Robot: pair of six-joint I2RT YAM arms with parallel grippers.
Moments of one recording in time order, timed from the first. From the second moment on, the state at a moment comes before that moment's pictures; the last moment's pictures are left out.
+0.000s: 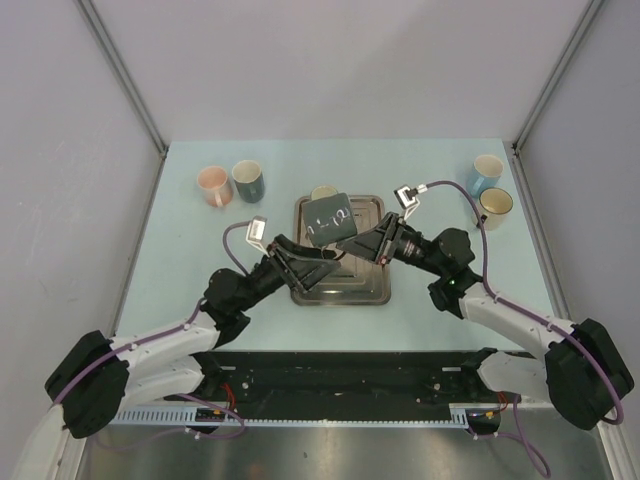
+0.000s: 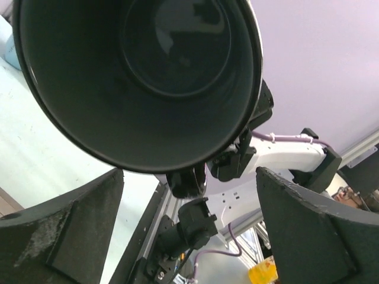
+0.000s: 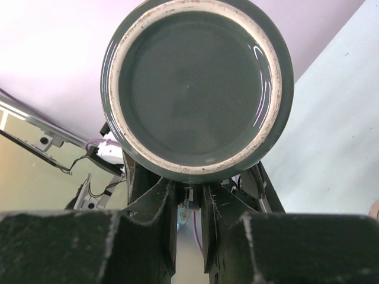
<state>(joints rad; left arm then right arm) -0.78 1.02 0.33 1.04 0.28 -1.01 0.60 1.15 0.58 0.87 -0.63 1.19</state>
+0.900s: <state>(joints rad) -0.78 1.05 0.36 1.04 0.25 -1.04 0.66 1.08 0.58 0.76 -0.52 1.08</state>
